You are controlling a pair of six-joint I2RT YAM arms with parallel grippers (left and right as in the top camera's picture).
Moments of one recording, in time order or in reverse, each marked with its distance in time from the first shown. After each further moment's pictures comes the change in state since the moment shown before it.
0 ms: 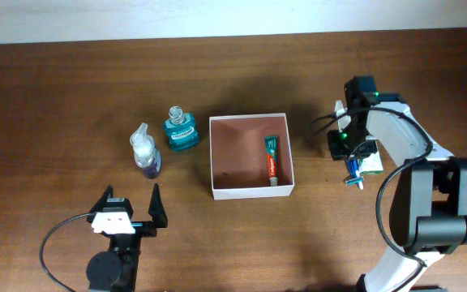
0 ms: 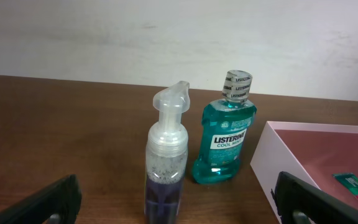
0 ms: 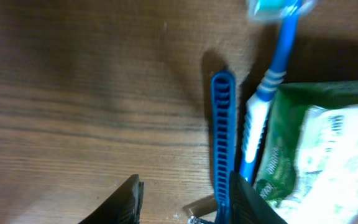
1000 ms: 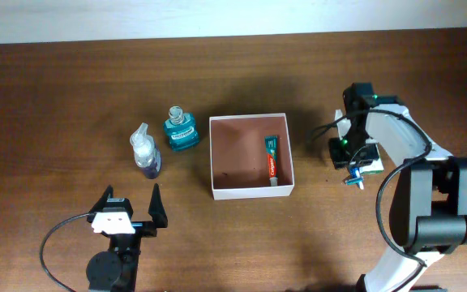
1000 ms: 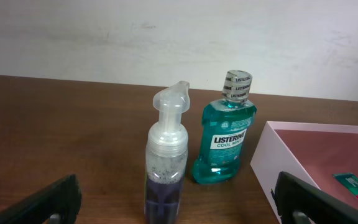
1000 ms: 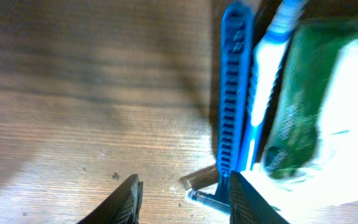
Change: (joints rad) left arm 0.000 0.000 0.000 0.000 0.000 0.000; right arm 0.000 0.000 0.009 -0.092 0.020 -0.003
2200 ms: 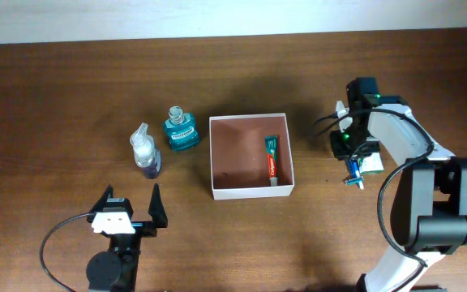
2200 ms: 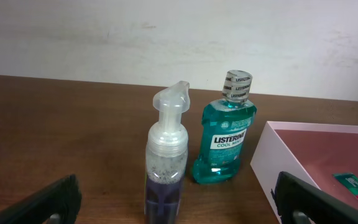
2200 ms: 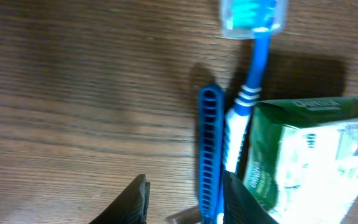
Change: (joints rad) left arm 0.000 0.000 0.000 0.000 0.000 0.000; right arm -0.021 0.000 -0.008 0.125 0.007 -0.045
